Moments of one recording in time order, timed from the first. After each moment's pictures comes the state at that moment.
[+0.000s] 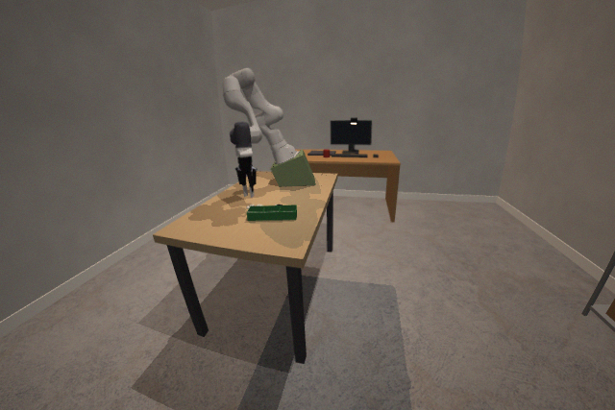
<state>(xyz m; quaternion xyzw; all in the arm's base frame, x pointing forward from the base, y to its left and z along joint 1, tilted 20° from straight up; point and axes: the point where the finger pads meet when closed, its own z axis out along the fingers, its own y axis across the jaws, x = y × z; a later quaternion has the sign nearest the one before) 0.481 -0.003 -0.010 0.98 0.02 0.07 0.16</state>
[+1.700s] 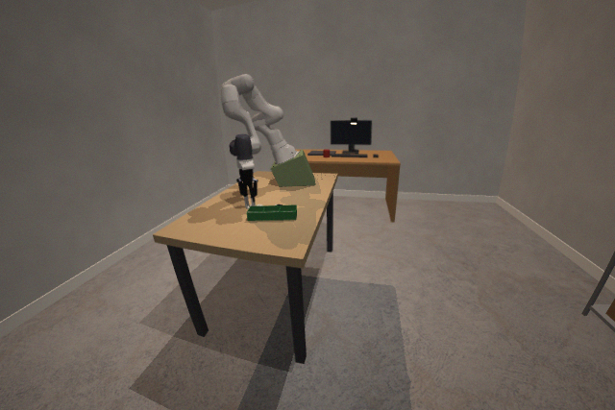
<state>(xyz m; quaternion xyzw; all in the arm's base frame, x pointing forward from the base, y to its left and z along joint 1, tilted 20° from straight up) 0.491 -0.023 -0.072 0.98 0.03 0.06 0.17</state>
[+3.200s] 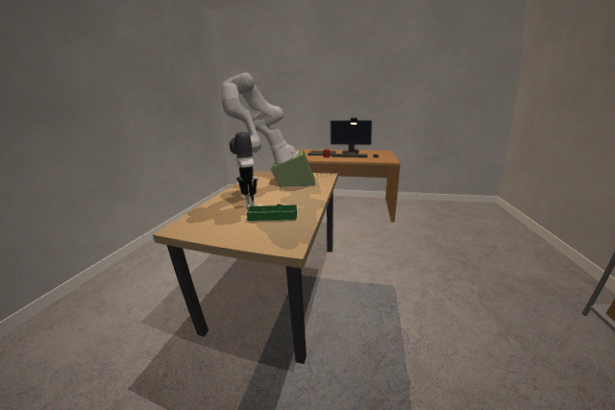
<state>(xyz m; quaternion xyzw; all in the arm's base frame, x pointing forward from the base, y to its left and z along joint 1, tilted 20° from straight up) 0.490 -0.018 -0.062 0.98 0.02 0.07 0.16</state>
